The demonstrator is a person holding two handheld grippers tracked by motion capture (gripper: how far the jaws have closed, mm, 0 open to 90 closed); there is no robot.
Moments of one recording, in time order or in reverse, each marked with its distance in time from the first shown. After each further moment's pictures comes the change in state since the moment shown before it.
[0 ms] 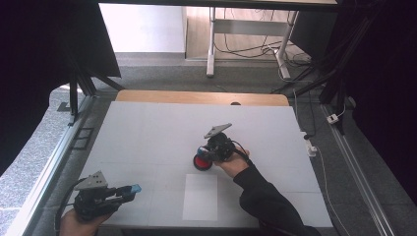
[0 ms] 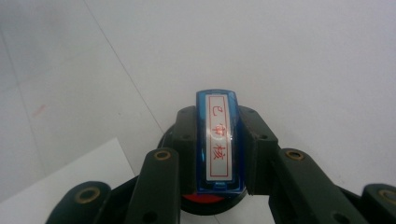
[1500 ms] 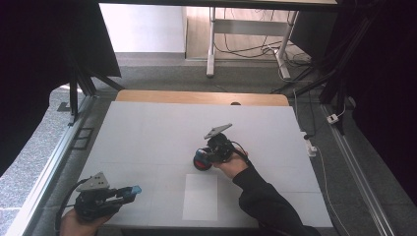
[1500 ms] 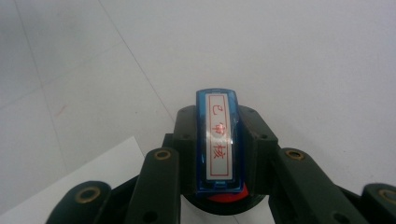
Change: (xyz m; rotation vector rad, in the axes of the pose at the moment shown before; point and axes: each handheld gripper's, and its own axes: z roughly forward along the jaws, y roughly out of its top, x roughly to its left) left arm -0.004 0.000 0.001 0.024 0.023 0.012; right arm -0.002 -0.004 0.004 0.005 0.076 0.051
